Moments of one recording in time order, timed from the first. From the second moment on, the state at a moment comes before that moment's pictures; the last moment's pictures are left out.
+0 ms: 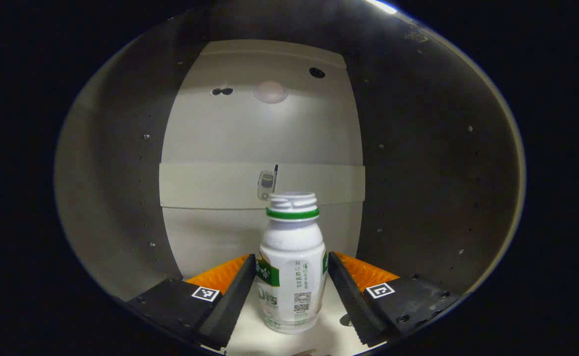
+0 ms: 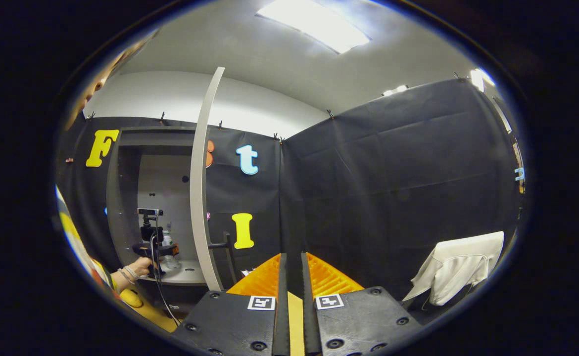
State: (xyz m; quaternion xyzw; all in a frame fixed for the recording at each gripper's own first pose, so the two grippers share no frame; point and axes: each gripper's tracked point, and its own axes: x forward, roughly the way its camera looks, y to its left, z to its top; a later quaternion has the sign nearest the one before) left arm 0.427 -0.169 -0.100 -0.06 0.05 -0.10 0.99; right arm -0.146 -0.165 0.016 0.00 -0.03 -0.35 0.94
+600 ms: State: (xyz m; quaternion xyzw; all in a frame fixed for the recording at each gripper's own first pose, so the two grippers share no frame) left arm 0.345 -0.155 -0.054 -0.05 0.01 -0.15 0.99; right arm -0.131 -0.136 0.020 0.00 -0.03 -0.30 0.95
